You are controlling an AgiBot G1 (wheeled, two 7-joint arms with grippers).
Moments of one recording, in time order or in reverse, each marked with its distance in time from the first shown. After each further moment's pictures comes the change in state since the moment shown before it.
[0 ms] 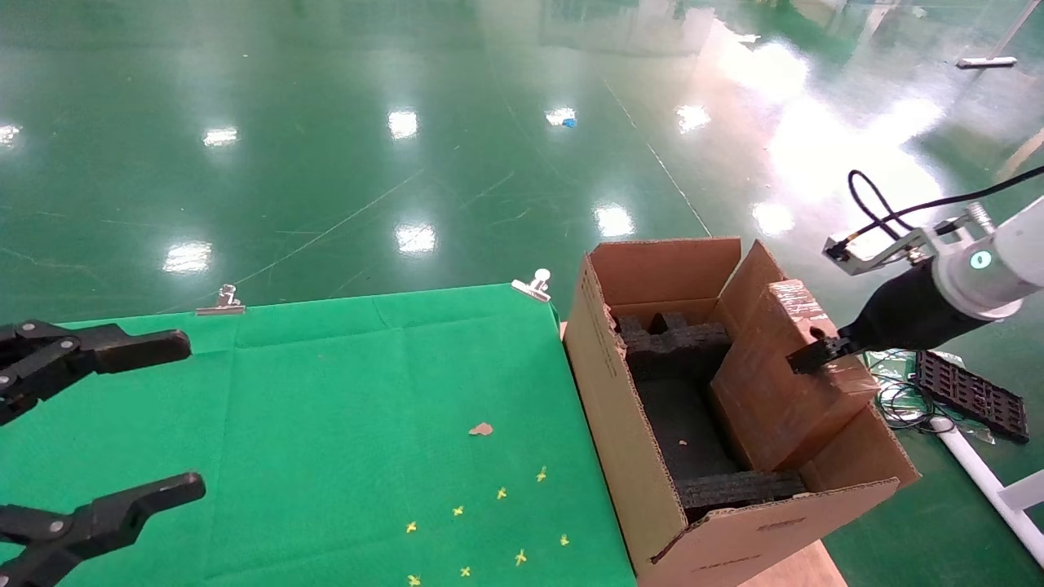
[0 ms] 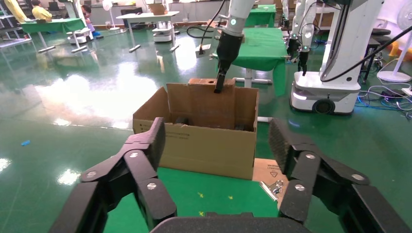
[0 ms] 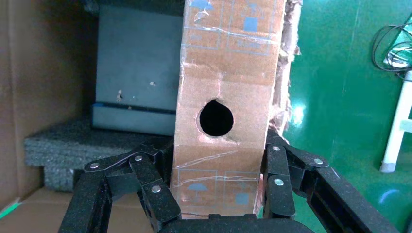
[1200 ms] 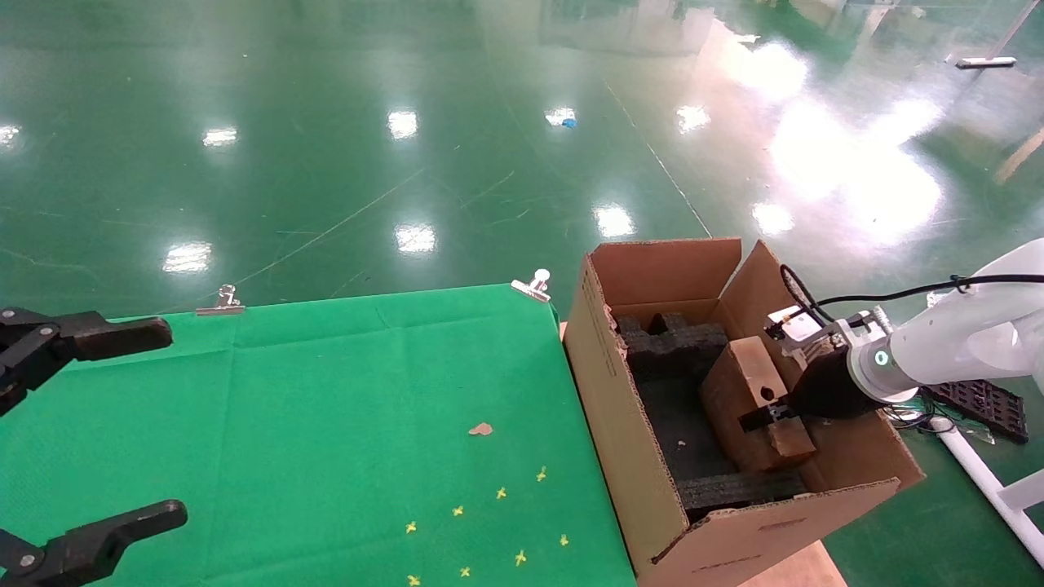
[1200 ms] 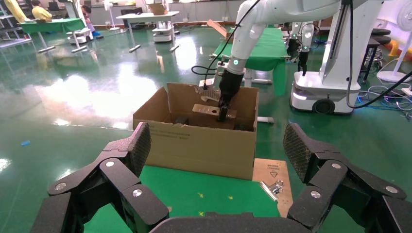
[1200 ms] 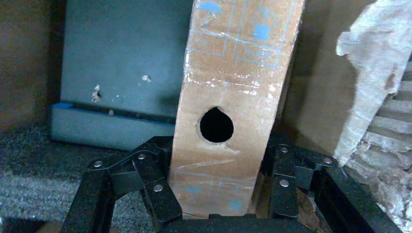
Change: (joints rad) left arm 0.000 -0.001 0.001 0.000 -0.001 -0.001 0.001; right arm -0.317 -0.070 0.101 -0.102 0.160 0.232 -0.177
